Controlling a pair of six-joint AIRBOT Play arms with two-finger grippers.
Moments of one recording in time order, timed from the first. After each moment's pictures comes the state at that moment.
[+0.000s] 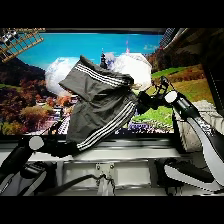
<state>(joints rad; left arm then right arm) -0.34 -0.63 0.24 1.00 -1.16 -1.84 0.09 -1.26 0.81 -1.00 0.73 1.75</state>
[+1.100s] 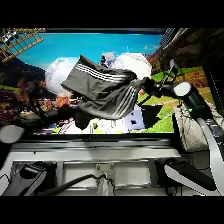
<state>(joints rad) -0.30 -0.59 0.70 0.99 -0.80 -1.68 0.09 -1.14 0.98 -0.94 0.74 1.74</state>
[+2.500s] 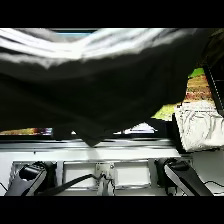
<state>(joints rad) -0.27 -0.49 1.44 1.76 -0.48 -1.38 0.09 -0.81 1.82 -0.85 1.21 2.12</state>
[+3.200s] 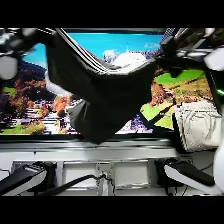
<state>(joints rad) -0.26 -1.18 1.43 1.63 -0.47 -1.47 0.08 -1.23 1.45 -1.18 1.01 2.33</state>
